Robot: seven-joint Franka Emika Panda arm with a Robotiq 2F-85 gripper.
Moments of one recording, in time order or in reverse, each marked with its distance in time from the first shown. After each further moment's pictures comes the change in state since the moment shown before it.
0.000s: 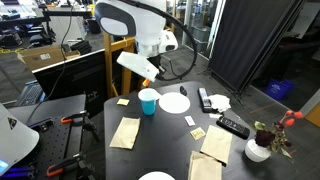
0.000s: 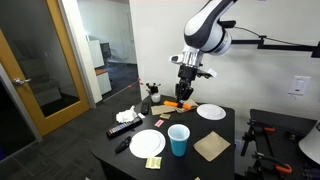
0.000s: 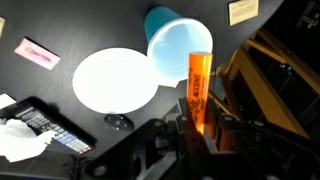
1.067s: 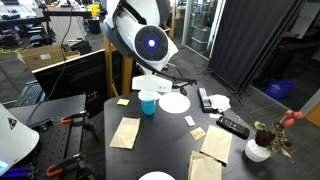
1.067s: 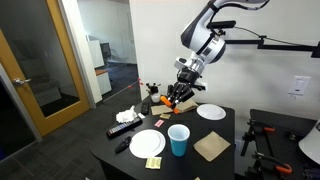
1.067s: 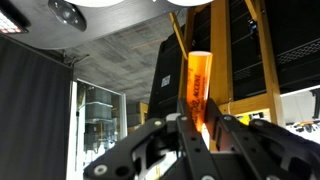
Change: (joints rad) arm -0.065 0.102 -0.053 0.051 0.599 -0.312 -1.016
